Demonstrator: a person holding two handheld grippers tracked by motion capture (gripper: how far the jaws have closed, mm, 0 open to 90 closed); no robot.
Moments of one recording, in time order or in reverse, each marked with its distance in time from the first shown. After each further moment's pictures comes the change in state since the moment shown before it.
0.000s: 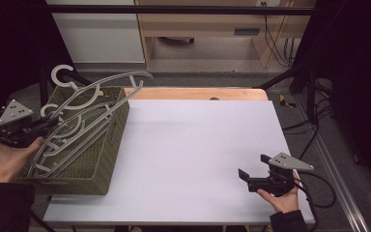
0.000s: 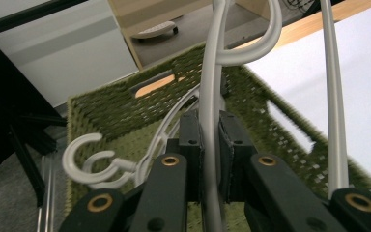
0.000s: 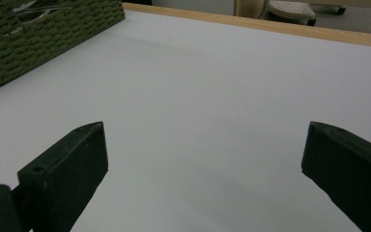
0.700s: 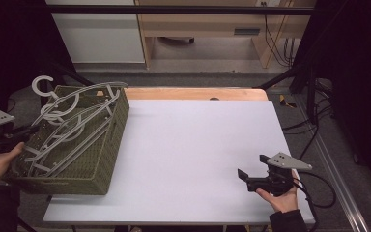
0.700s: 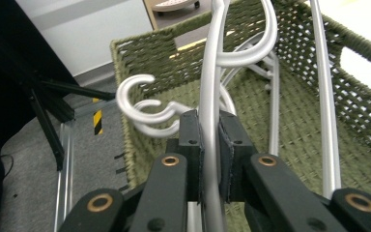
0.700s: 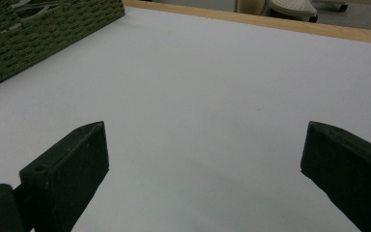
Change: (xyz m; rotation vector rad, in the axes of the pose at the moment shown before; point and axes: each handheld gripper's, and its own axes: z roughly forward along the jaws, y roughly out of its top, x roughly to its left) left arm 0.051 -0.048 0.003 0.069 0.065 -0.055; right arm 0.000 -0.001 0.003 0.013 0.002 -0.006
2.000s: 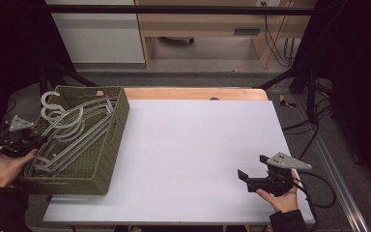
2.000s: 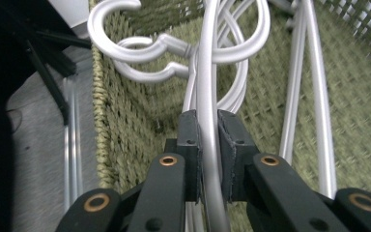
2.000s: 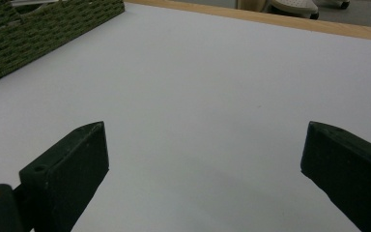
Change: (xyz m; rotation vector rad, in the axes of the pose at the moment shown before) left arm -0.016 -0.018 0.036 0.223 0.025 0.012; right arm 0.000 0.000 0.000 0.010 0.003 -0.002
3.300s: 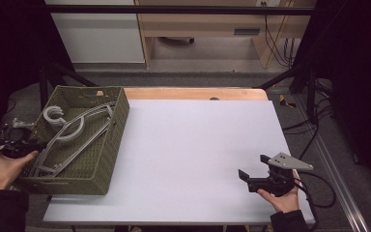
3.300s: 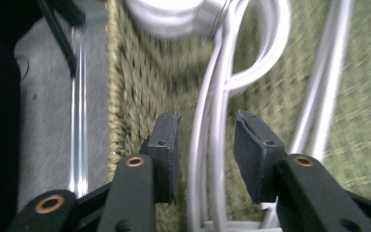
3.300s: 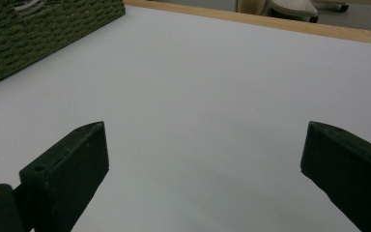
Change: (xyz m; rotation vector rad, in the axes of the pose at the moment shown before) left arm 0.002 -0.003 -0.003 0.092 0.042 -0.116; right arm -0.001 0.000 -0.002 -0.011 0.002 -0.003
